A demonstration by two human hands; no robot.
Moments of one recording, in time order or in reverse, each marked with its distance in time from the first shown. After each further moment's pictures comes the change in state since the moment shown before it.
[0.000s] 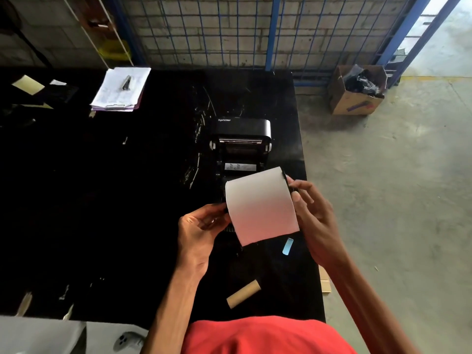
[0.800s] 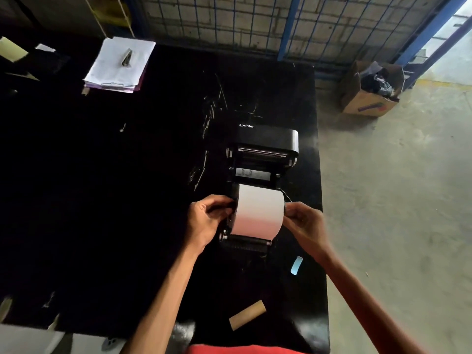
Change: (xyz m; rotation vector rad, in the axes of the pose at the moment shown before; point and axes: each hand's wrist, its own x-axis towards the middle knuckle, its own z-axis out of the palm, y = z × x) left_hand 0.127 -0.058 -0.041 0.250 -0.040 0.008; right_hand 0.088 0.104 -0.010 -0.605 0.029 0.119
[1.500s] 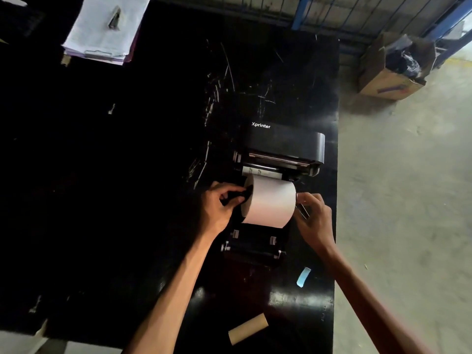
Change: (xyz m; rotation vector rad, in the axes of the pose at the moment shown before) left_hand 0.075 -0.026 0.022 0.412 0.003 0.053; right_hand 0.073 0.035 0.019 -0.347 0.084 -0.079
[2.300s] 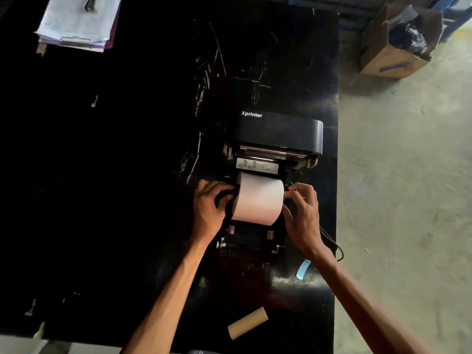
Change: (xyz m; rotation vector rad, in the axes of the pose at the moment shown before) left_hand -0.007 -0.021 0.012 0.254 0.061 0.094; right_hand -0.012 0.008 0.028 -0.114 0.008 -0.053
